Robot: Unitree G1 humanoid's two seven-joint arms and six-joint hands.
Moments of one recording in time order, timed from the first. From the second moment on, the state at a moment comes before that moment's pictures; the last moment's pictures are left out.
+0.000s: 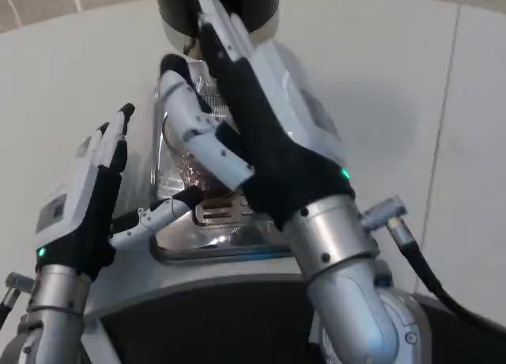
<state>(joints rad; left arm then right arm) -0.35 0.42 -0.05 0.54 0.51 -0.43 0.35 -0.40 0.11 0.55 -0.52 -0.80 0.49 0.07</state>
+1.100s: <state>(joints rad) -0.41 0.39 -0.07 0.63 0.50 -0.50 0.37 0.33 -0.29 0.34 -0.74 -1.02 0.14 -0.08</state>
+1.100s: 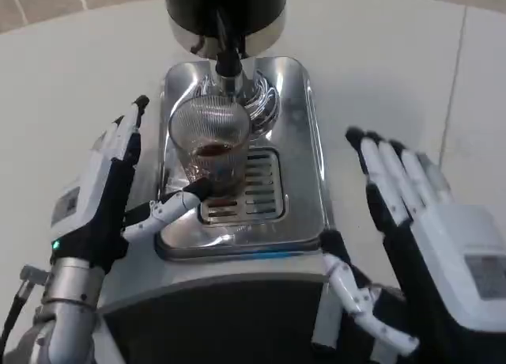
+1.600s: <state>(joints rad) -0.49 0.34 -0.10 0.76 0.48 -0.54 0.43 0.38 -0.29 0.28 -0.59 -0.99 0.05 -0.11</state>
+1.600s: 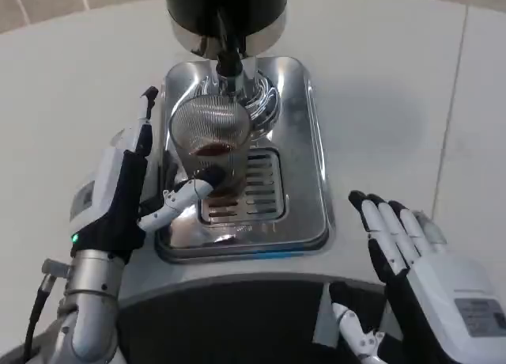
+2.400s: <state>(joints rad) -0.59 0.30 -0.16 0.89 0.49 -0.53 0.53 0.38 -0.25 0.27 -0.59 -0.95 0.04 -0.07</state>
